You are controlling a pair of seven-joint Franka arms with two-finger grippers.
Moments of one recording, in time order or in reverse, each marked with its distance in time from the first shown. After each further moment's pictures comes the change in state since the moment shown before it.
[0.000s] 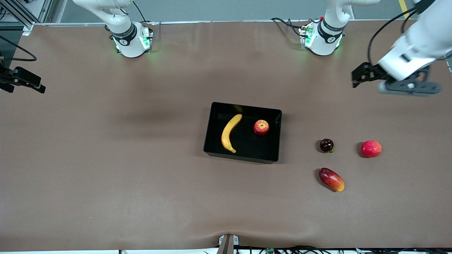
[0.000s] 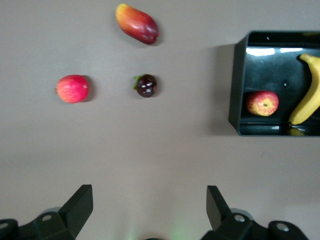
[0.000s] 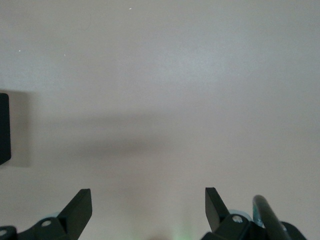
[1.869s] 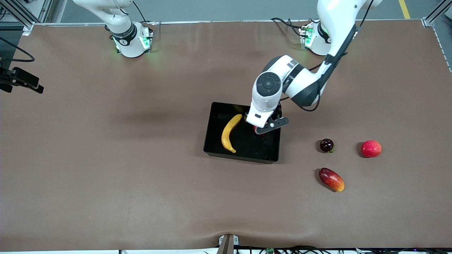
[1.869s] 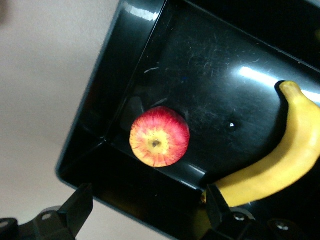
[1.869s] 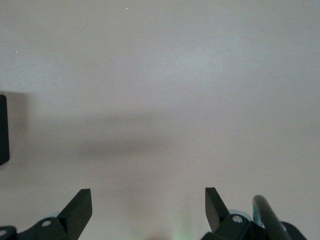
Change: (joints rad) left arm -0.219 0.526 -0.270 -0.056 0.174 0.491 -1.056; right arm -0.010 0.002 -0.001 0.000 0.000 0.000 0.000
